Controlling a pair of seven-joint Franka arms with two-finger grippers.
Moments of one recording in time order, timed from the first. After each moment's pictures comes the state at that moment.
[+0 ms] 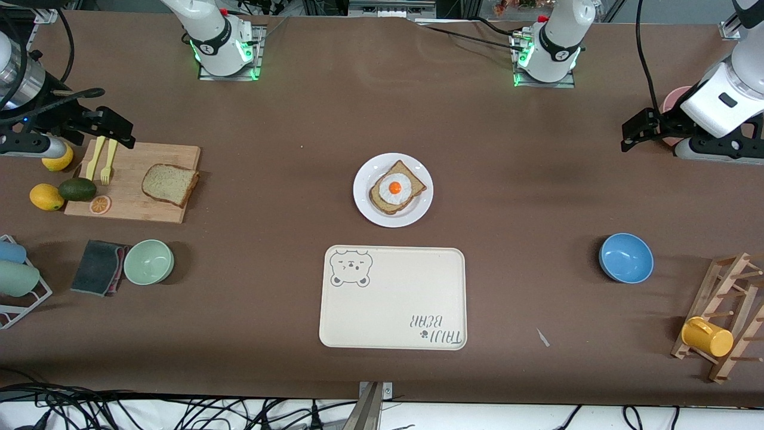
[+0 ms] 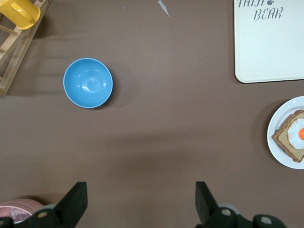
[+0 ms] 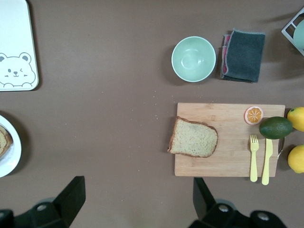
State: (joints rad) left arm -0.06 -0.06 0.00 -1.73 -0.01 1.64 0.01; right arm -0.06 -0.01 0.14 -1.64 -0.01 1.60 0.14
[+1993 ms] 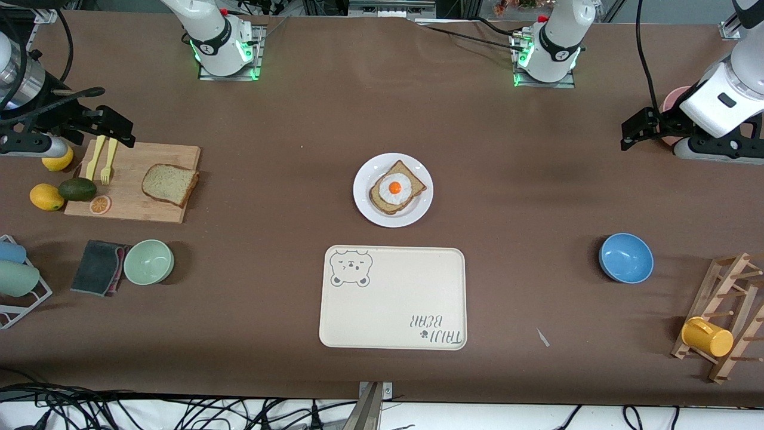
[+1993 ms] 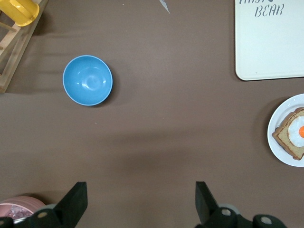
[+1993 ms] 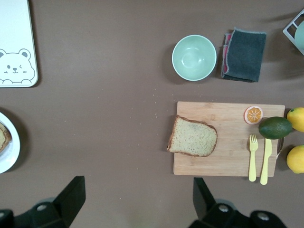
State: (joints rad) left arm -0.06 -0.06 0.00 -1.73 -0.01 1.63 0.01; right arm -0.06 -0.01 0.14 -1.64 -0.01 1.59 0.12
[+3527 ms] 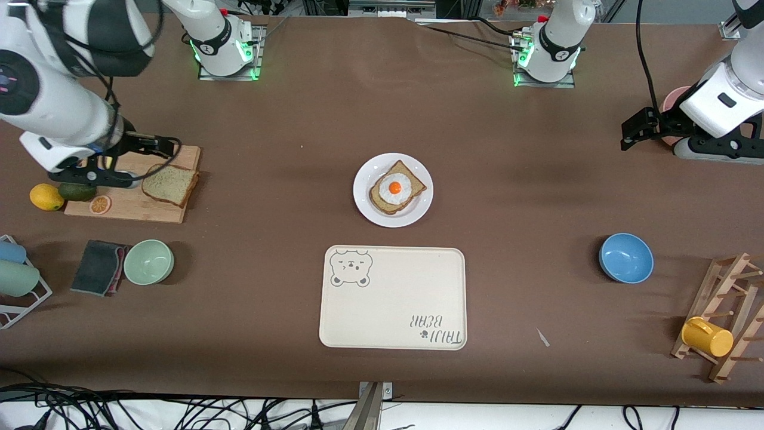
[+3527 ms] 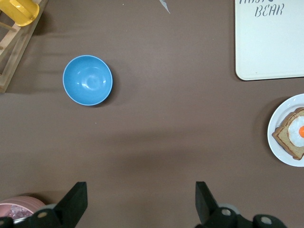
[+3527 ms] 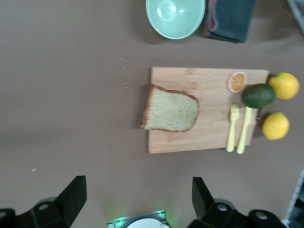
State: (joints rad) left arm -0.06 -0.06 0.00 -1.73 -0.01 1.63 0.01; right arm 0.03 0.10 0.17 -1.77 -0.23 1.57 0.31
